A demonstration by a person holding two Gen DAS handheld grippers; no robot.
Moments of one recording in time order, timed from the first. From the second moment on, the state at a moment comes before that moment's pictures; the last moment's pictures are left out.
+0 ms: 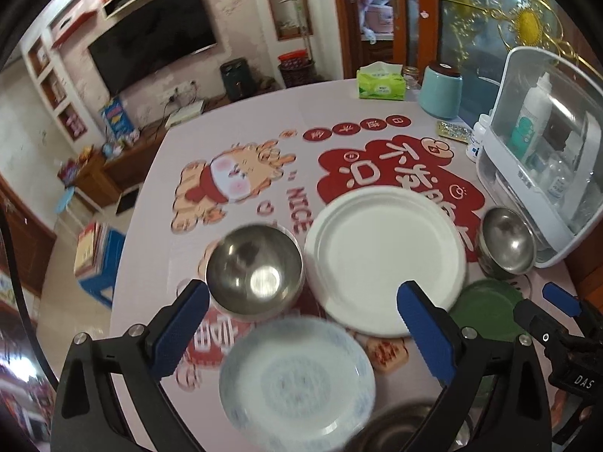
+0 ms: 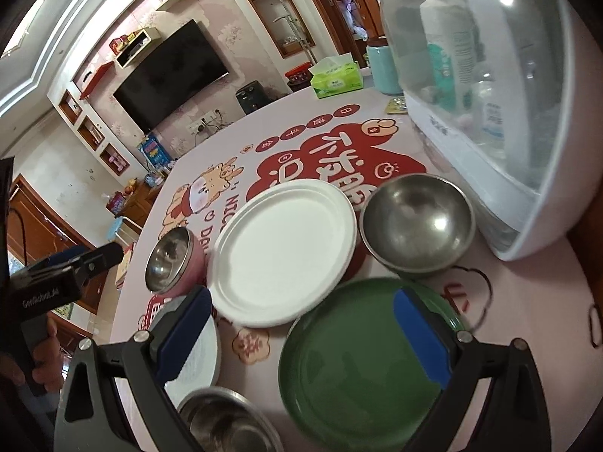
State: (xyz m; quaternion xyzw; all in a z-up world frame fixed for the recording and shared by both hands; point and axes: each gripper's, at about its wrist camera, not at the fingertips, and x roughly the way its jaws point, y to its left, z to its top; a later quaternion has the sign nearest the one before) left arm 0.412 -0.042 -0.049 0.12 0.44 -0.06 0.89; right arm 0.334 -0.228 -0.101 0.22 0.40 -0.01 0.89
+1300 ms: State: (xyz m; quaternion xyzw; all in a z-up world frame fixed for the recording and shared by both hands) left arm 0.598 -0.093 -0.187 0.29 0.58 -0.20 0.73; right arm 0.386 -0.210 -0.184 0.20 0.43 -0.03 0.88
